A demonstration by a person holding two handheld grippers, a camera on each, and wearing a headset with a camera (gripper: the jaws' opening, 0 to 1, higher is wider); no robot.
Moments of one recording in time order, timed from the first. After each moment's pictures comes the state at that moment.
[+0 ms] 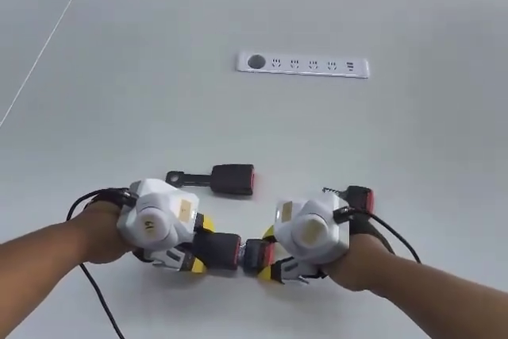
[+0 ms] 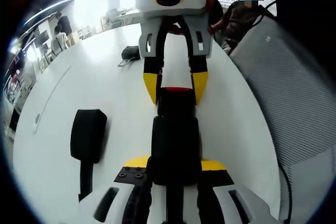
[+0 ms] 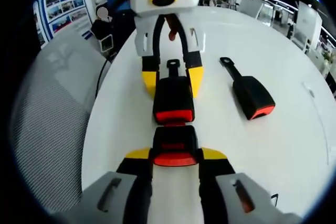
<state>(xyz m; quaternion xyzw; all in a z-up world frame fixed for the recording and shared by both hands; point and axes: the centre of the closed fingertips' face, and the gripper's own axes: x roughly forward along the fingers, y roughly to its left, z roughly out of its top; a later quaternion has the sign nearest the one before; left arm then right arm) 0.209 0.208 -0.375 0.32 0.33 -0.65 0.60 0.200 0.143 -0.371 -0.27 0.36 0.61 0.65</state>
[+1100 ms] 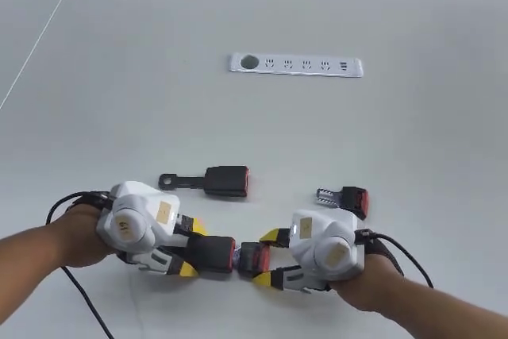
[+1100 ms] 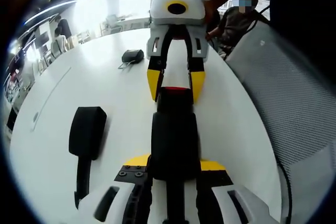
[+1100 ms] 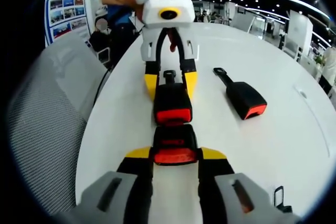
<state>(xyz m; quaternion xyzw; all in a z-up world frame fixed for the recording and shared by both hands) 0.207 0.211 -0.373 0.30 0.32 -0.67 0.60 0.201 0.139 -0.367 -0.23 0.31 0.61 0.70</state>
